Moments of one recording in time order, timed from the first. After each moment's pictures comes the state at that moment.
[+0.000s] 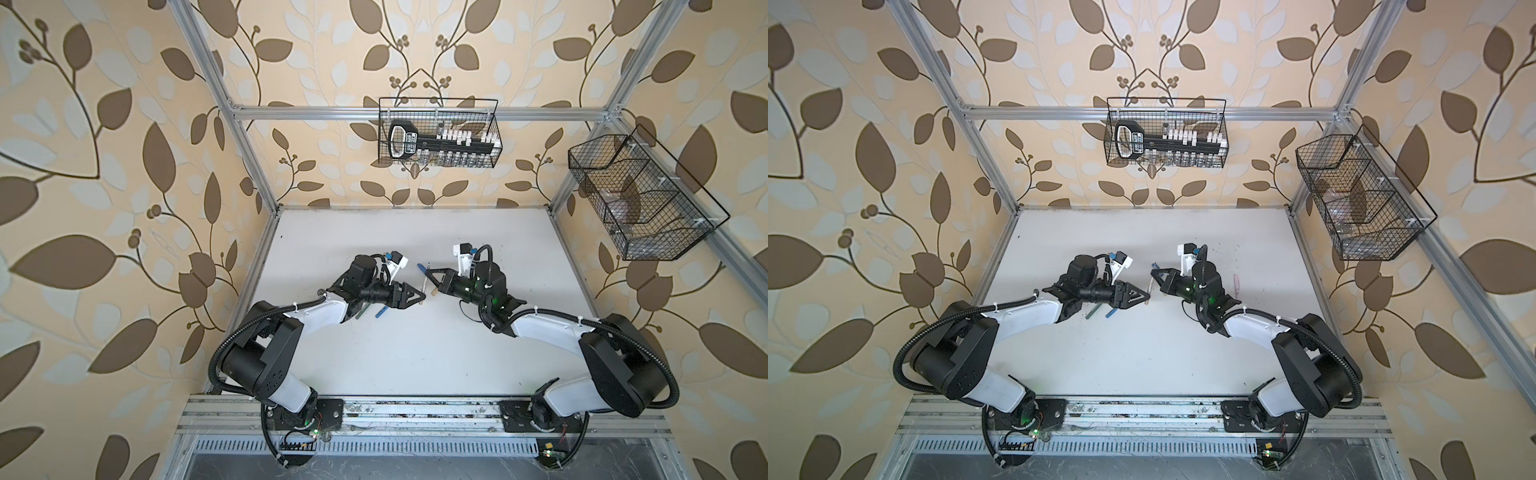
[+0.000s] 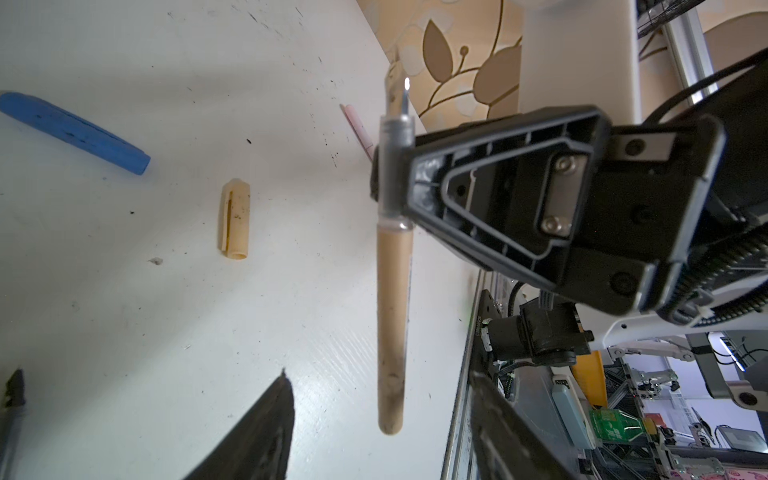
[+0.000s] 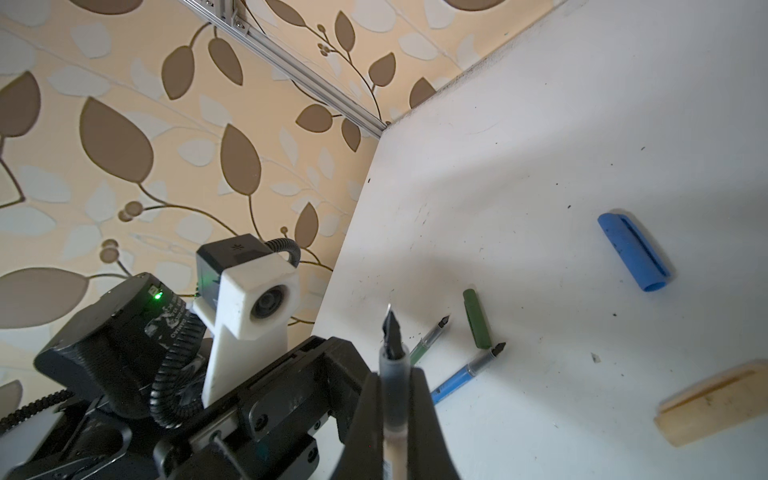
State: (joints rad) left arm -0.47 1.53 0.73 0.28 0.84 -0.48; right arm 0.54 1.47 0.63 0.59 -0.30 0.86
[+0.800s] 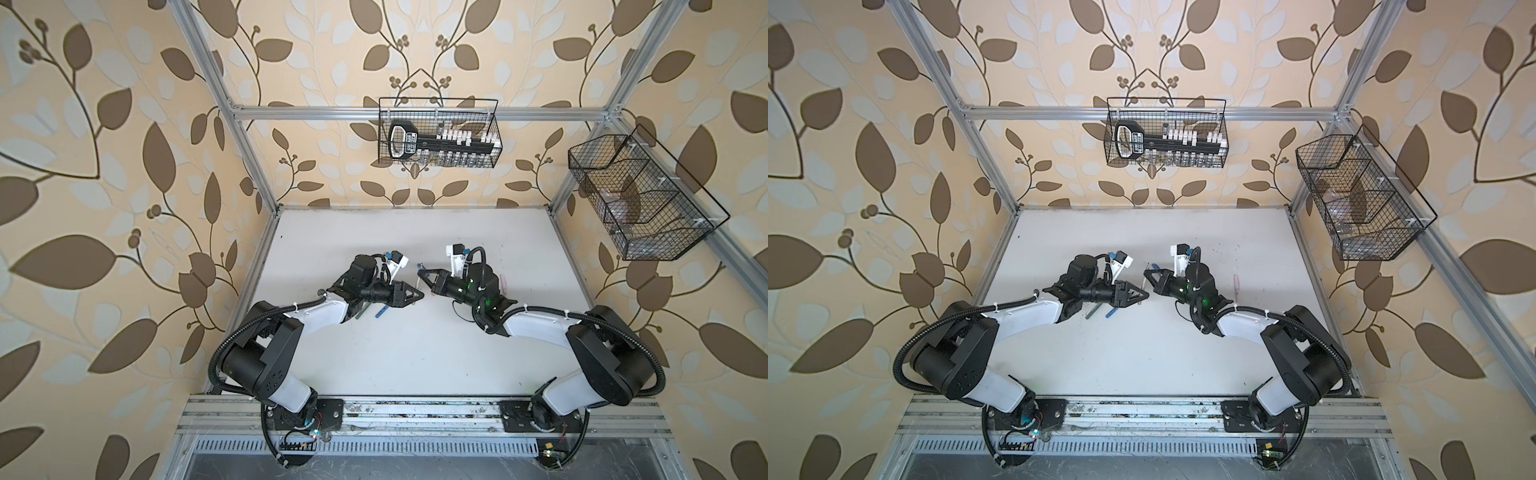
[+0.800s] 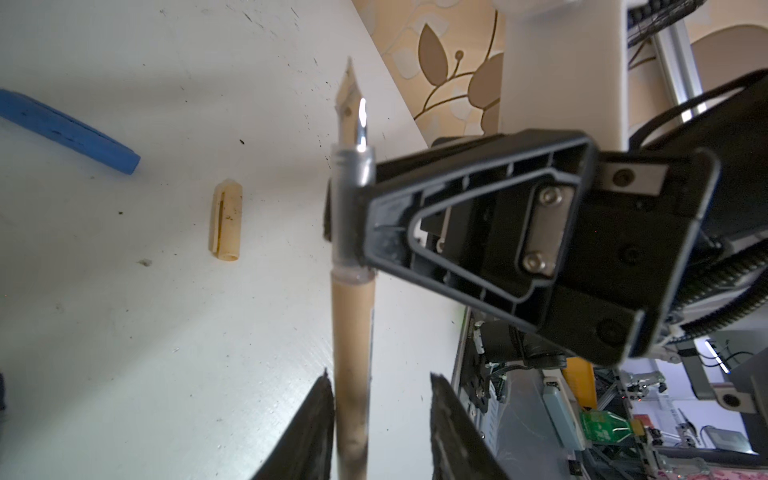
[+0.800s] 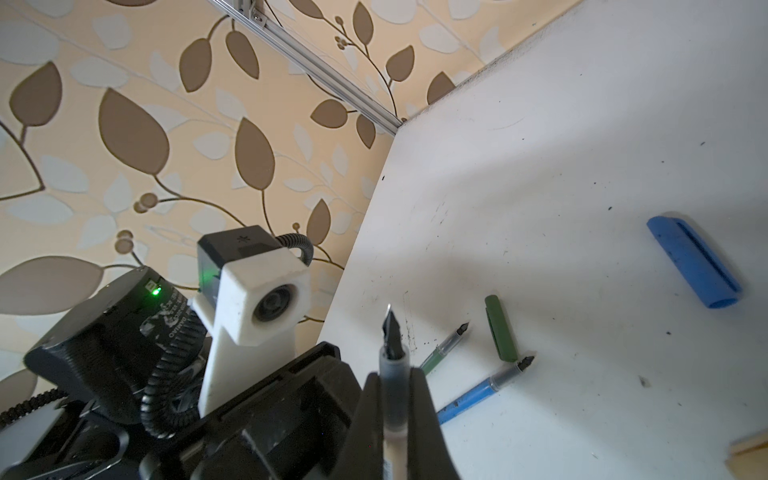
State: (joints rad) left arm -0.48 1.53 0.73 0.30 0.85 -0.52; right arm 0.58 1.54 0.65 0.68 -0.29 0.87
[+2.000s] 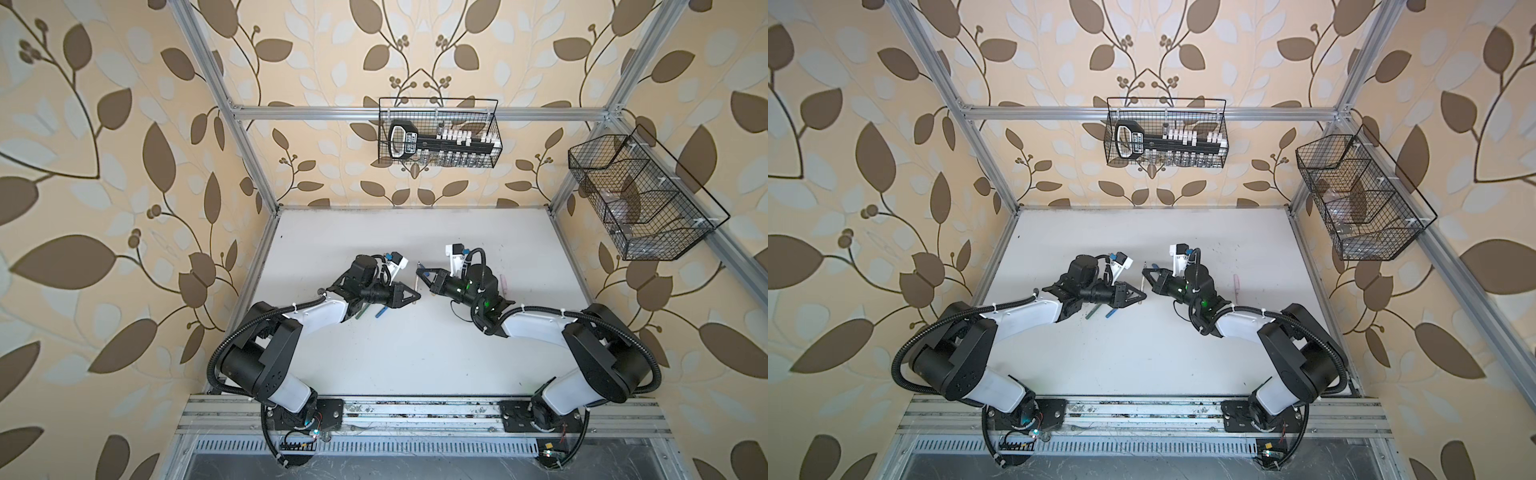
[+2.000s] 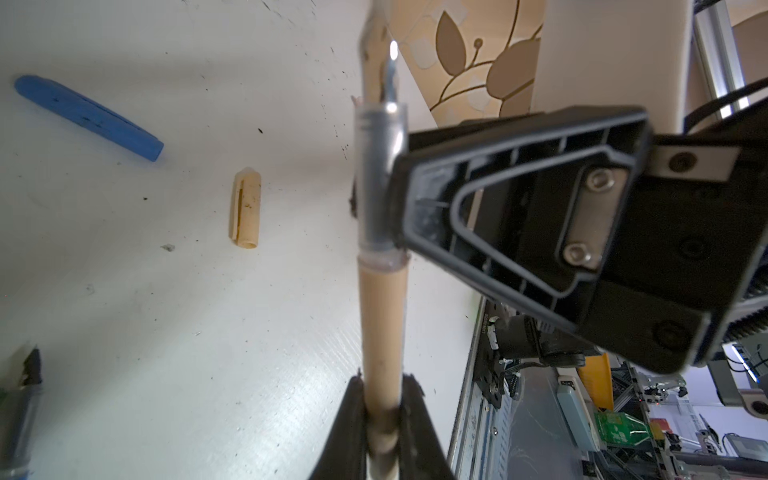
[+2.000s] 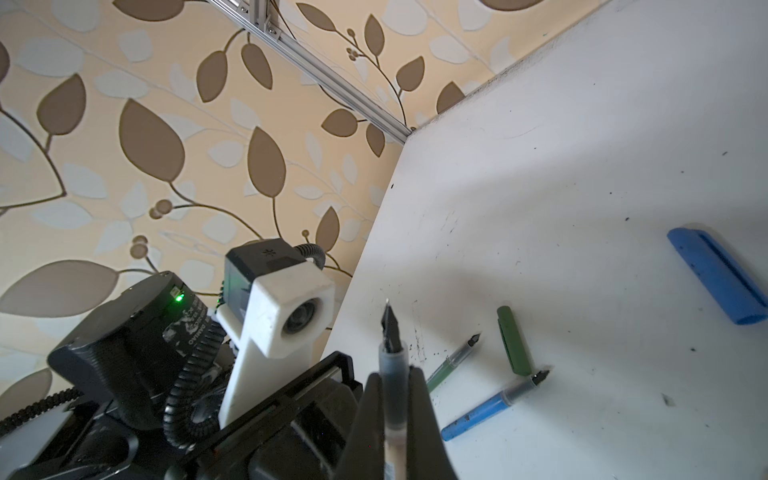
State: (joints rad) left arm -0.48 1.52 0.74 0.21 0.81 -0.45; right arm 0.59 1.53 0.63 0.72 -0.27 0.88
